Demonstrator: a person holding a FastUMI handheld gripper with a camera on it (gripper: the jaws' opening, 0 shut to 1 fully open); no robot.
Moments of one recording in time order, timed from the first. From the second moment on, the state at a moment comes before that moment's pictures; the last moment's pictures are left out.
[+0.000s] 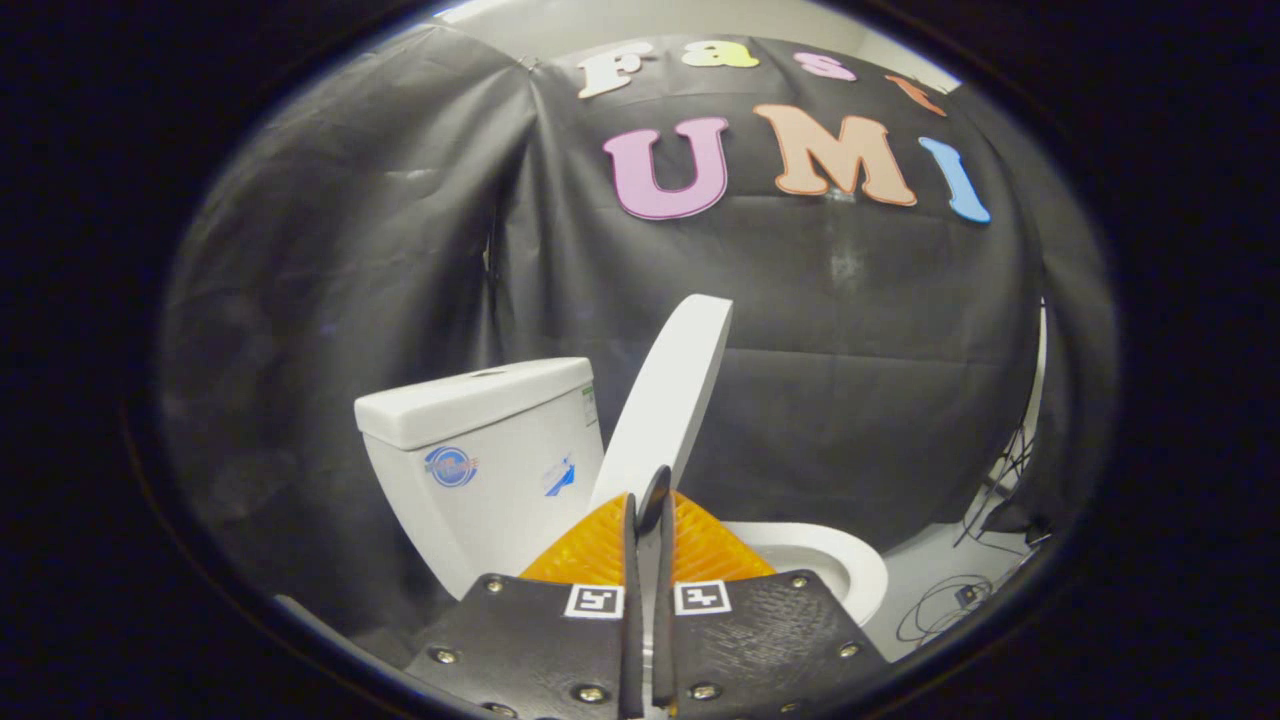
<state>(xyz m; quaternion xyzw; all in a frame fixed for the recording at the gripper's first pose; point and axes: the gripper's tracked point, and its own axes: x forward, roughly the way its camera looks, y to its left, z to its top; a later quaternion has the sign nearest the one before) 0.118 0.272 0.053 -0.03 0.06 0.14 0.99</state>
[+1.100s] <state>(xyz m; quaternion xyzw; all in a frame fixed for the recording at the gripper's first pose) 0.113 0.359 0.062 -0.10 0.02 0.17 0.98</state>
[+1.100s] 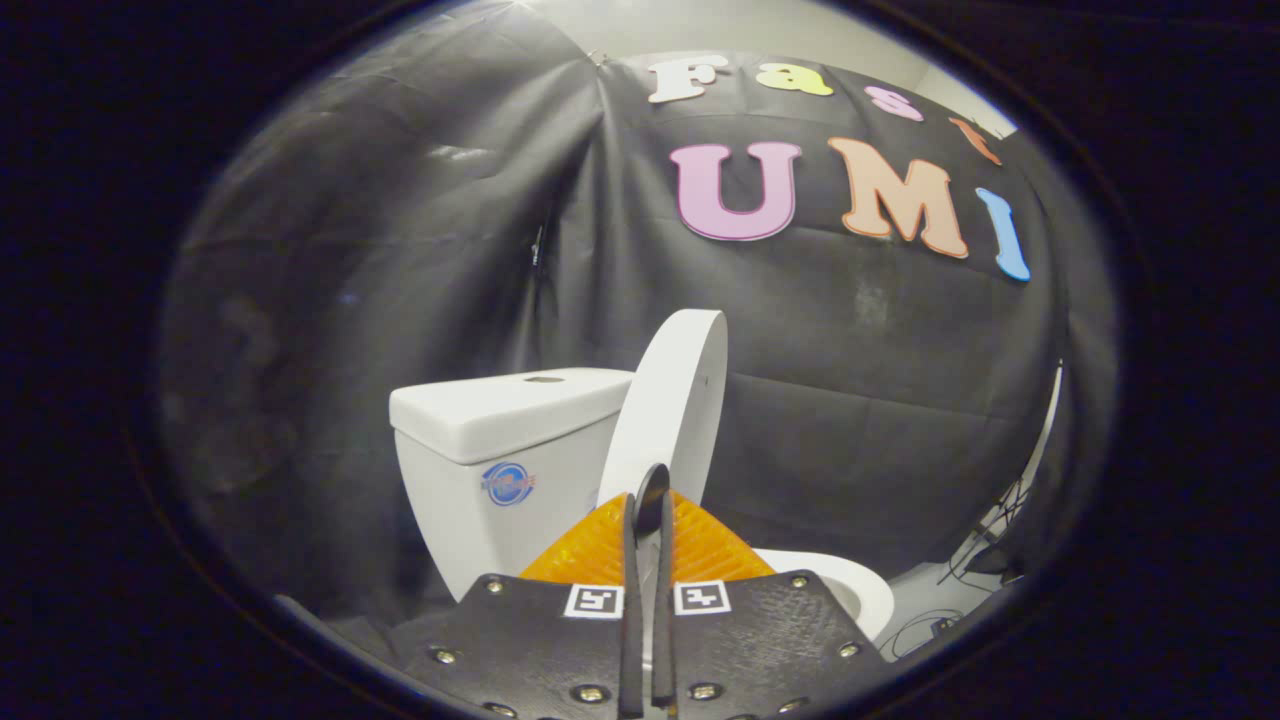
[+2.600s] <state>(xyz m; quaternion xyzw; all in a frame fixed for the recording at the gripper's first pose) 0.075 0.393 -0.009 -0.17 0.09 0.26 0.95</state>
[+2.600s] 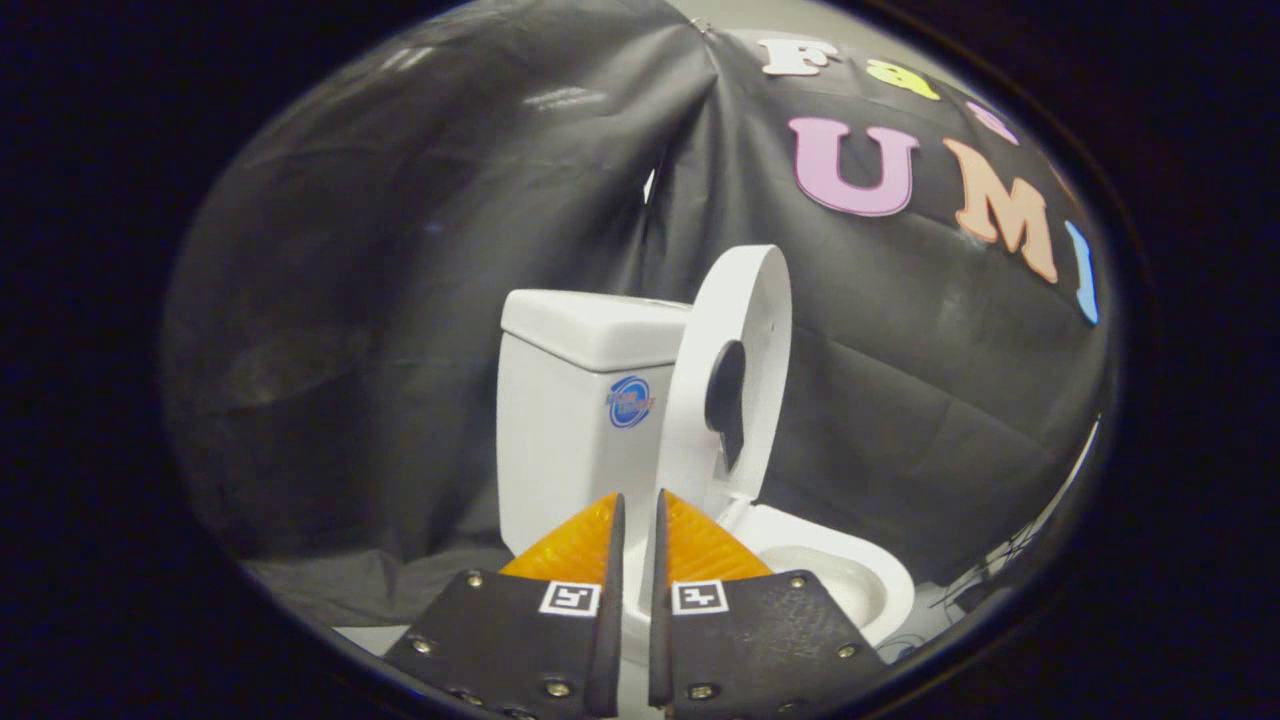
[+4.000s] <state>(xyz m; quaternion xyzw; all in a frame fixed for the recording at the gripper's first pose) 0.076 0.243 0.120 0.04 0.00 0.17 0.98</state>
